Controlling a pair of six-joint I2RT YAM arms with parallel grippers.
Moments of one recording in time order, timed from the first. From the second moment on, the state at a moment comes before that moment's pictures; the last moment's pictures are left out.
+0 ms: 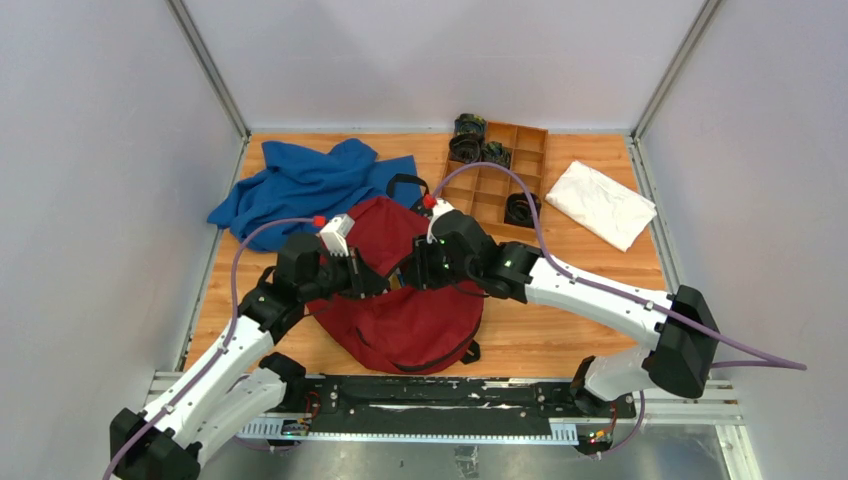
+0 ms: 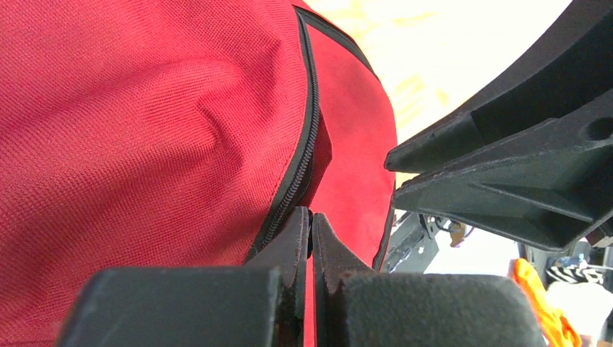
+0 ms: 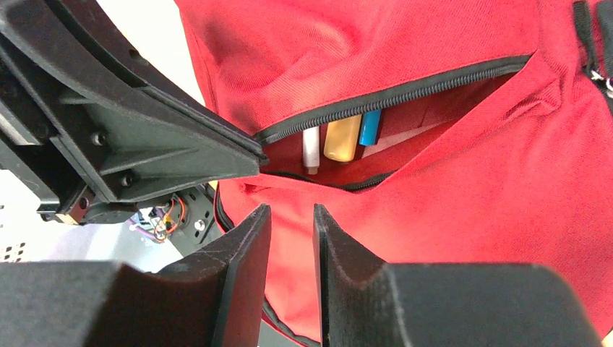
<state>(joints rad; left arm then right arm) -0.46 0.76 0.55 -0.27 0.43 -0.60 1.02 1.38 1.12 -0.34 -0.01 0.61</state>
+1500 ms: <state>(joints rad) -0.46 0.55 0.64 -0.84 0.02 -0.79 1.06 1.67 1.27 -0.30 -0.18 0.76</state>
